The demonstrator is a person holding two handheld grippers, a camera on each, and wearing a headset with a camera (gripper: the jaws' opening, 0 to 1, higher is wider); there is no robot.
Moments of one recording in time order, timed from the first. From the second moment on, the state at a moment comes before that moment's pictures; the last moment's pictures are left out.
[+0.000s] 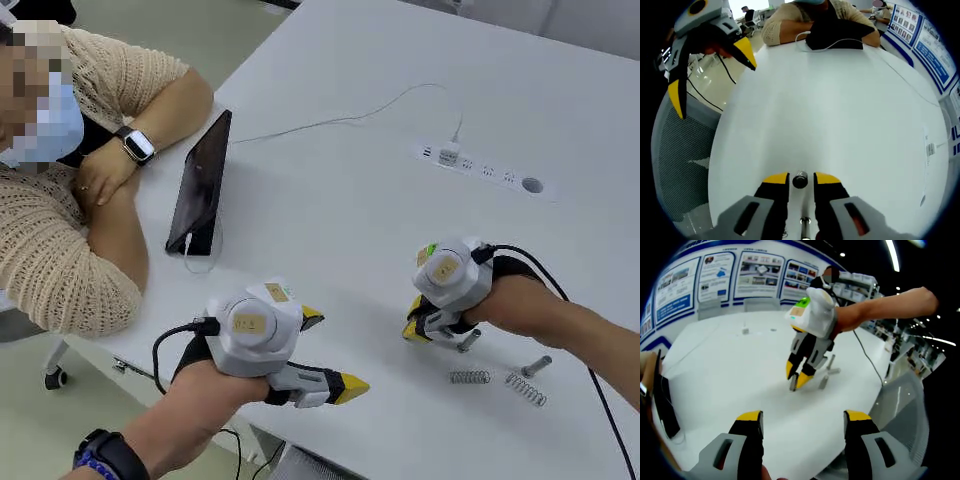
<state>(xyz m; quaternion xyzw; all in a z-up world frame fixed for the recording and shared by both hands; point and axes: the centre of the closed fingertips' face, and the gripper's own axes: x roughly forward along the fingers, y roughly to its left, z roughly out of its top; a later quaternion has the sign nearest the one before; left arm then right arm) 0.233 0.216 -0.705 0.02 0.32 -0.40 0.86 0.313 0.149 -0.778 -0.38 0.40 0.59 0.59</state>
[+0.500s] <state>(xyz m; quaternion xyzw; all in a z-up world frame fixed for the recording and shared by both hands) 0.231 0.202 -0.698 0.02 0.31 -0.41 0.85 0.317 0.134 -0.744 -0.31 0.38 0.56 0.67</state>
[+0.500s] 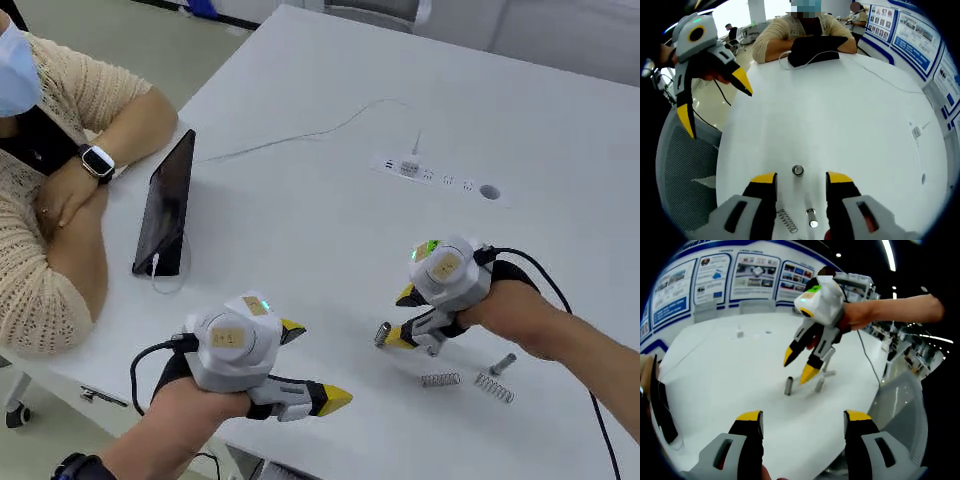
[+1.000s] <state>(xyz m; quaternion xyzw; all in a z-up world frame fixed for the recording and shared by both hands) 0.233 0.196 -0.689 0.02 0.30 -0.41 0.86 0.310 0.121 -0.725 -0.22 0.37 0.51 0.74</state>
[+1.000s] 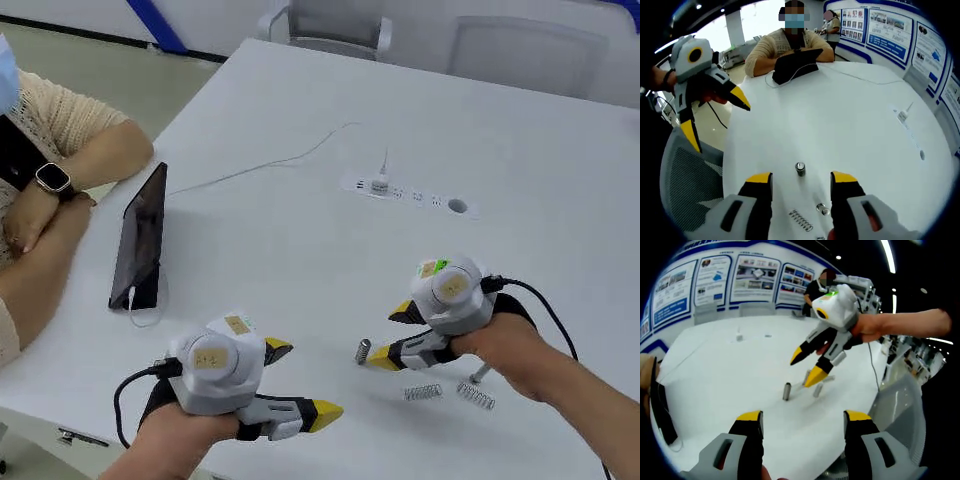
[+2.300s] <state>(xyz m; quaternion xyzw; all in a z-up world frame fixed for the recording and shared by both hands) 0.237 0.164 -0.692 0.02 0.31 -0.43 0.85 0.271 0.046 -0.710 -0.08 0.34 0.40 0.84</state>
